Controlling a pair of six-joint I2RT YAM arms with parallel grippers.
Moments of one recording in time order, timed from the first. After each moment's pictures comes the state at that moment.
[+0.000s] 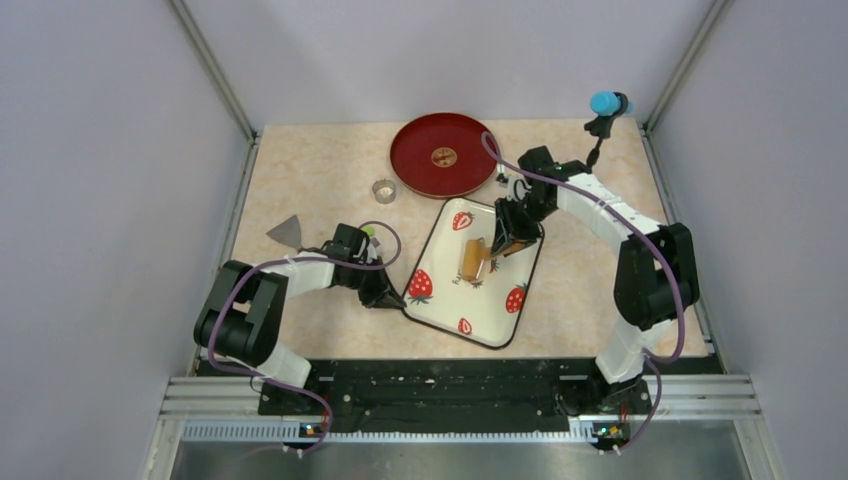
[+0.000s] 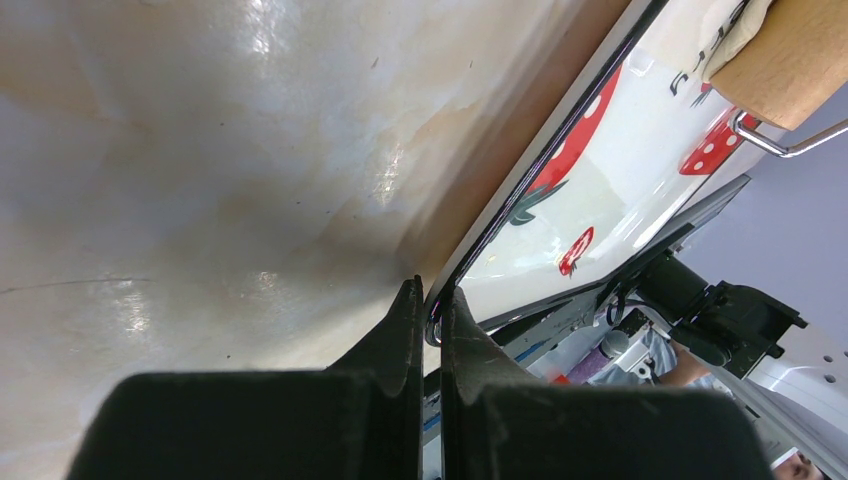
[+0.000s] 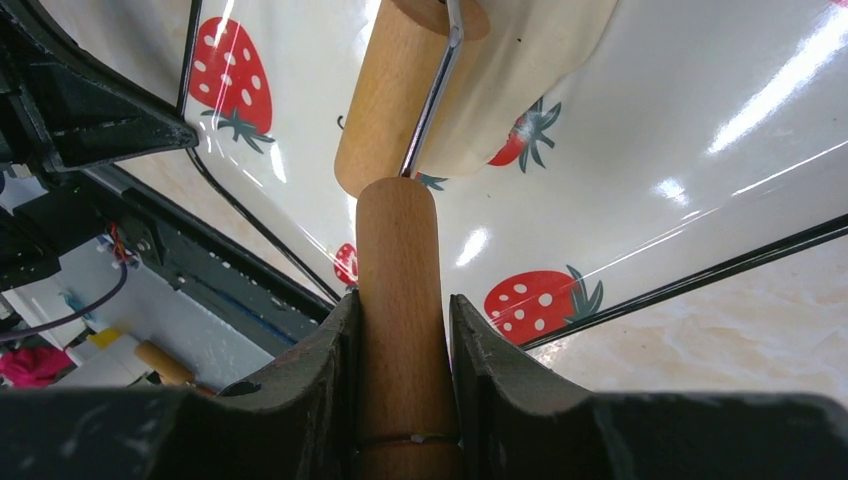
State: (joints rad) left arm -0.32 1.55 0.65 -0.28 0.58 -0.74; right arm 0.36 1.77 1.38 -0.95 -0.44 0.16
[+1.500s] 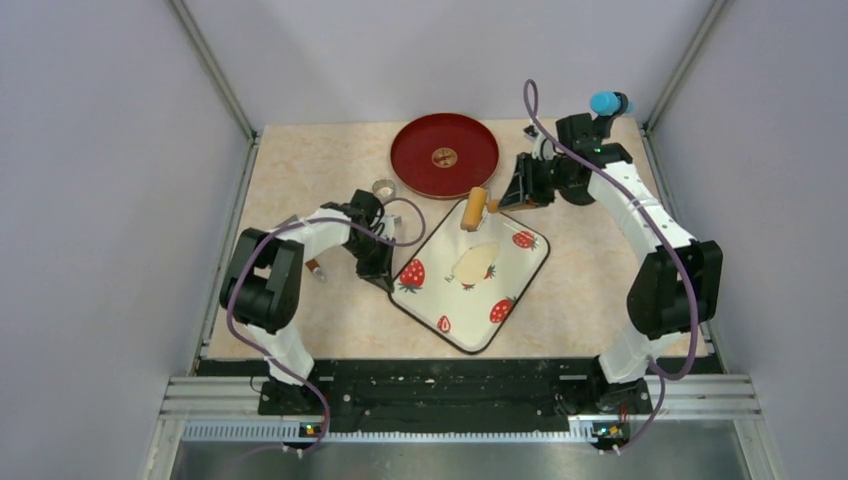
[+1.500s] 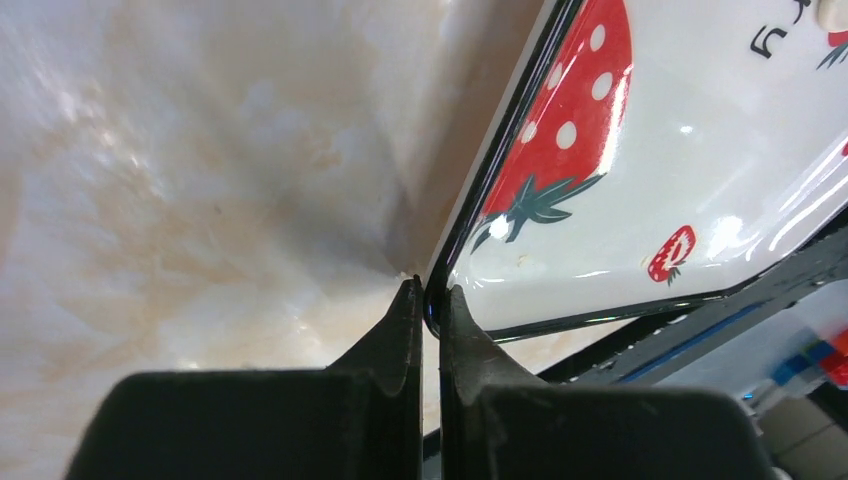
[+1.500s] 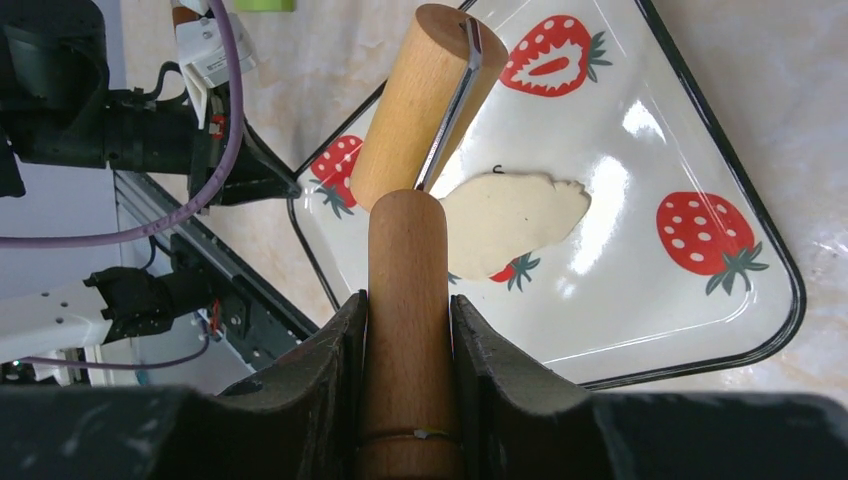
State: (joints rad) left arm -0.34 1.74 1.03 -0.70 0.42 -0.18; right arm 0.23 1.68 1.51 -0.81 -0.61 0.21
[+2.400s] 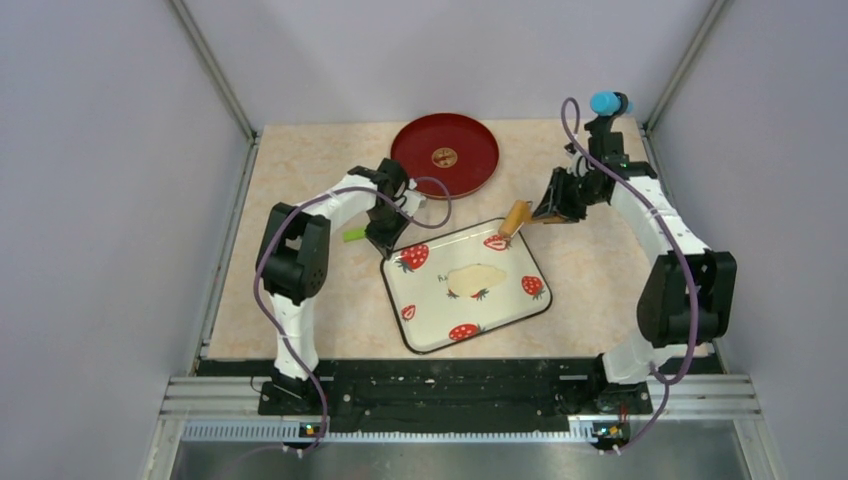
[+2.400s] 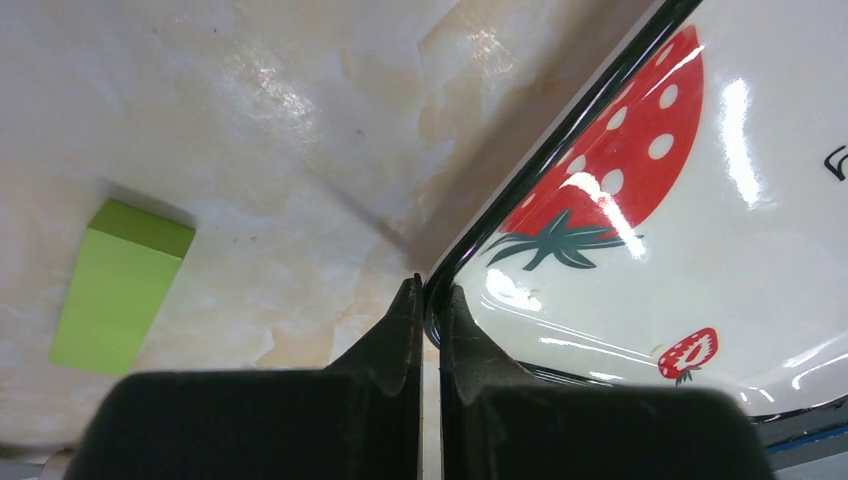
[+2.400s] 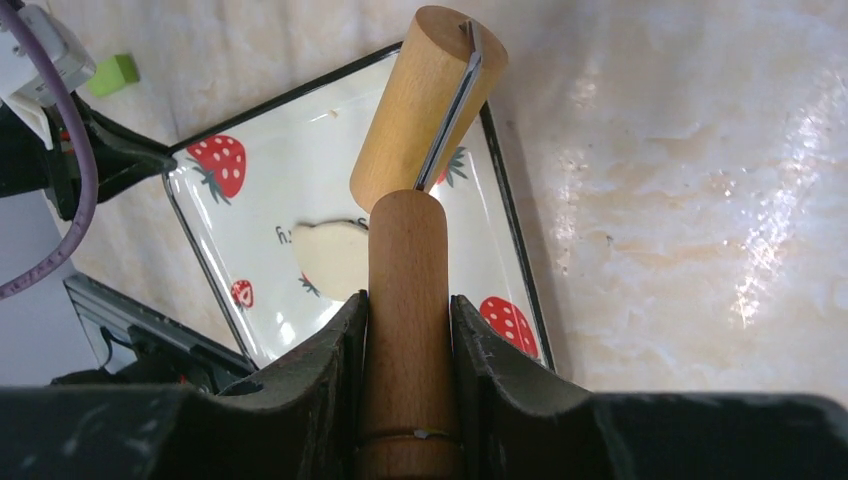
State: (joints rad) left arm -0.39 2.02 1.50 -0.91 0.14 0.24; right arm 0.08 1.62 1.36 -0.80 -0.46 0.25
